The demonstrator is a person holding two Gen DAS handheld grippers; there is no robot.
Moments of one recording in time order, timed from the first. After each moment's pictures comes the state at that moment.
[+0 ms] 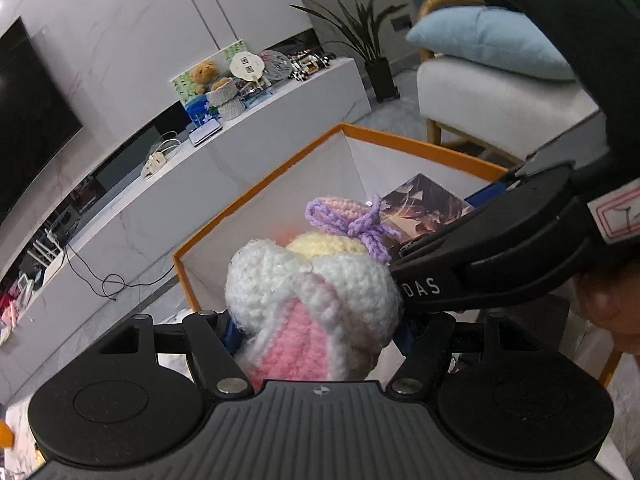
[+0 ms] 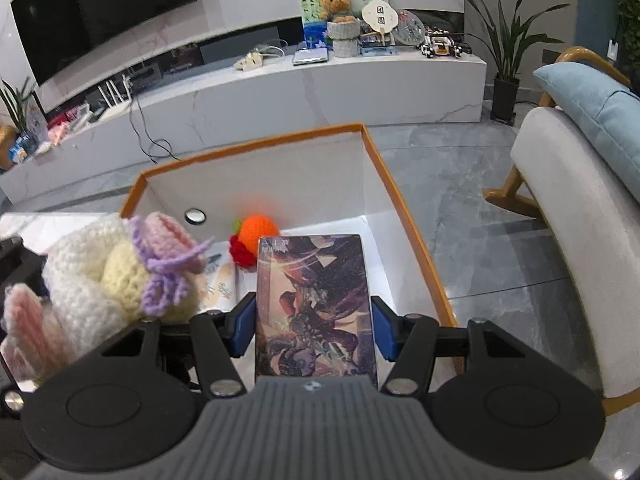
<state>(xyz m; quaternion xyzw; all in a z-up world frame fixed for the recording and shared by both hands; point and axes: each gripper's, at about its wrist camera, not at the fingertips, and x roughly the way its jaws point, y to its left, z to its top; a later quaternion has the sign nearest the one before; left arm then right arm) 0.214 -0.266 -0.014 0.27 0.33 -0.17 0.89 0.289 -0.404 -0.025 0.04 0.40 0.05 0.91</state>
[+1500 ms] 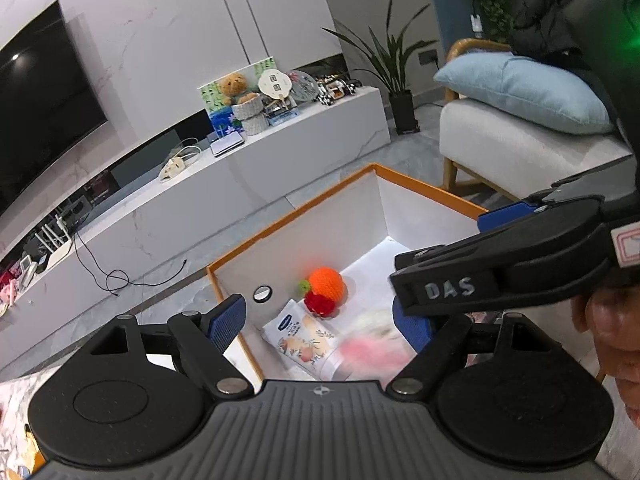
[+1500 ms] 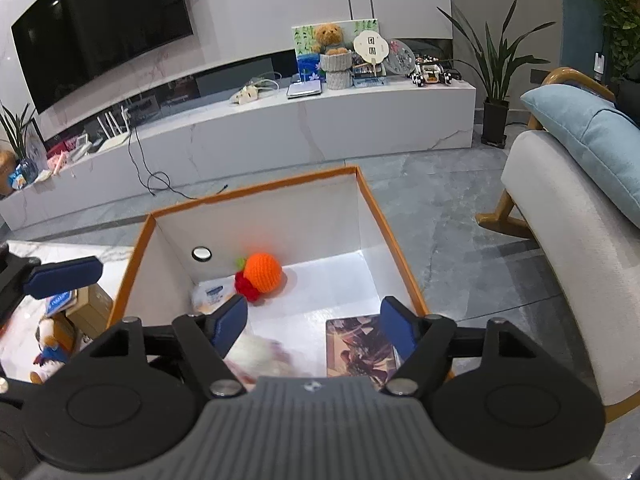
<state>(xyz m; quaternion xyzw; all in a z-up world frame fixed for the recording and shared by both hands) 0.212 -0.246 0.015 0.21 0.30 -0.15 0.92 0.278 -0.407 -0.003 0.07 0.35 0.05 0.93</state>
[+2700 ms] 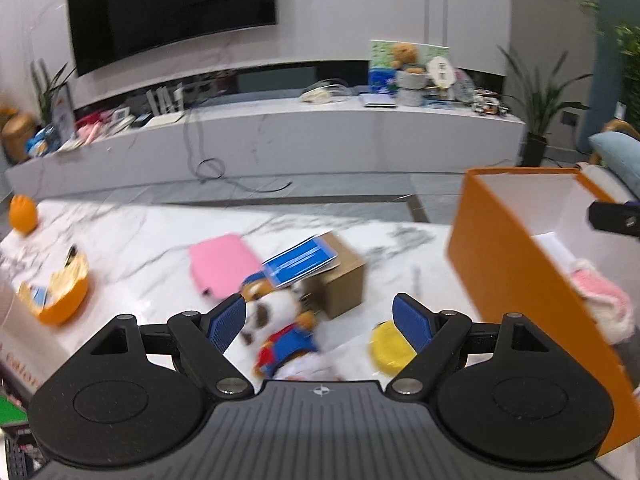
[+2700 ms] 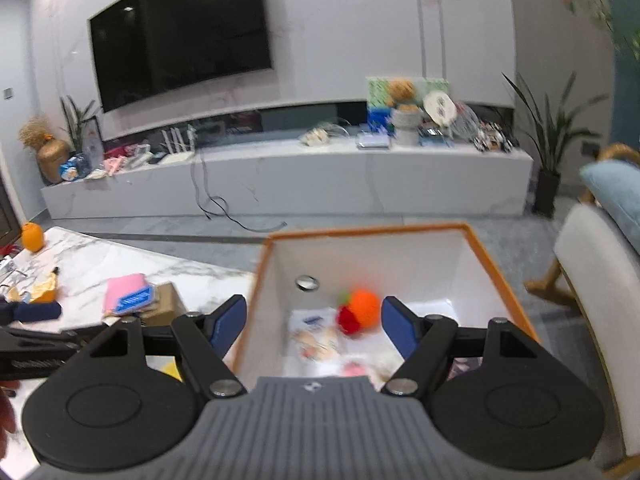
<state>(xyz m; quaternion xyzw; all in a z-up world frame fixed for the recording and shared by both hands) 0.197 -0.043 -0.008 0.02 0.34 0.02 0.94 0.237 -0.315 0.015 0.01 0.26 0.14 0.96</state>
